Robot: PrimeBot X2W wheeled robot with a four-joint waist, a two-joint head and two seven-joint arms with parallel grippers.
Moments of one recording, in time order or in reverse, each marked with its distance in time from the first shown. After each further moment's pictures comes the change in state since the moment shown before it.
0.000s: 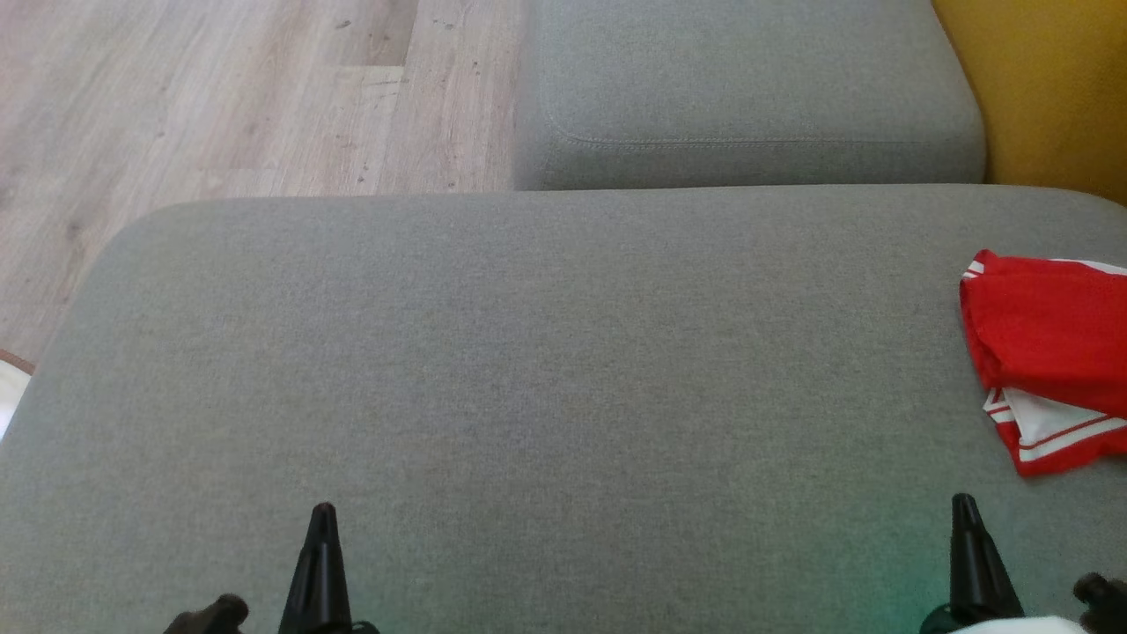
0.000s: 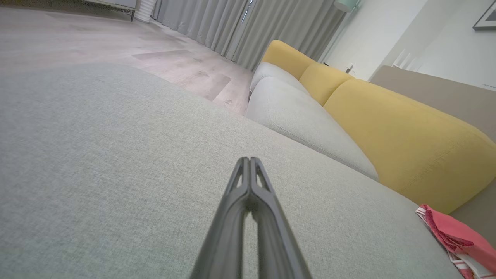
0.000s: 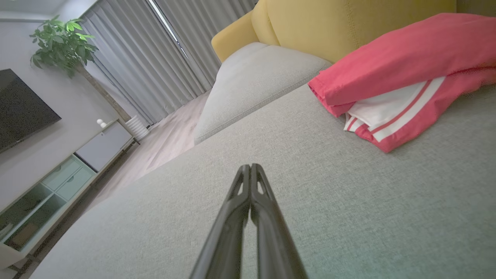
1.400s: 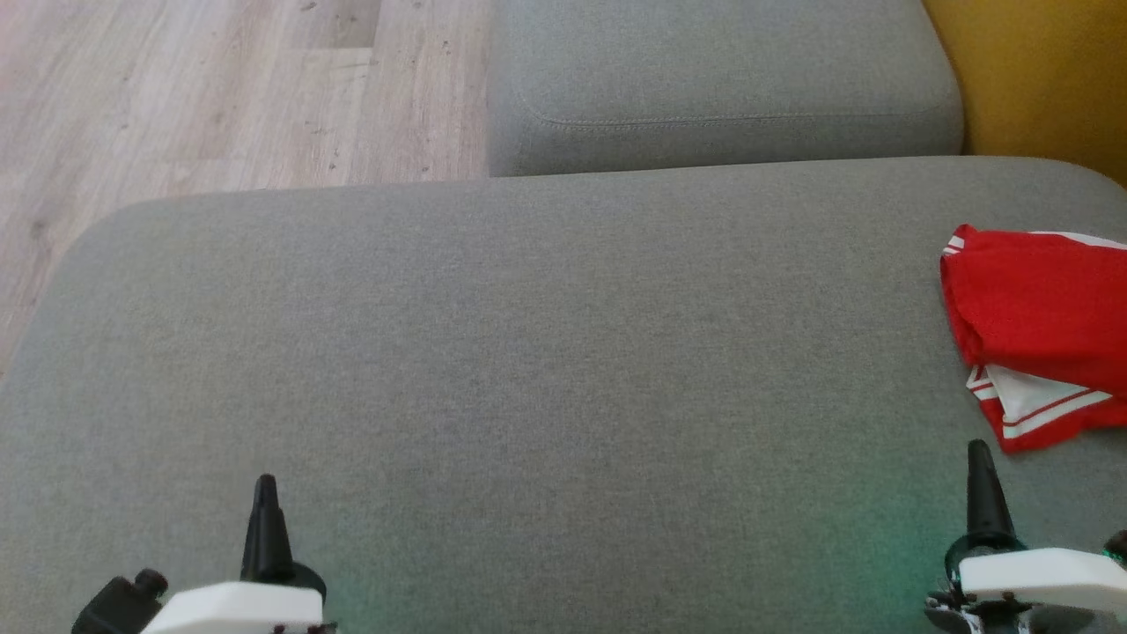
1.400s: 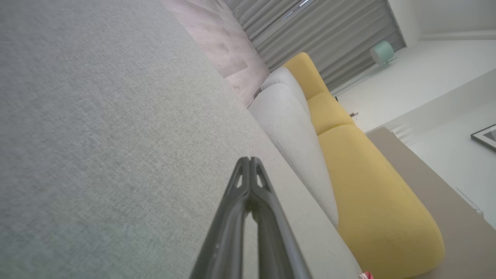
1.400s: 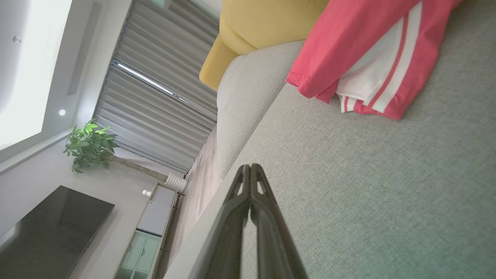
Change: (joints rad) left arm -0.097 0.007 0.093 0.058 -0.486 -0.044 0.112; right arm -0.136 -0.002 -0.025 0.050 0.480 0.000 0.109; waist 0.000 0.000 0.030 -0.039
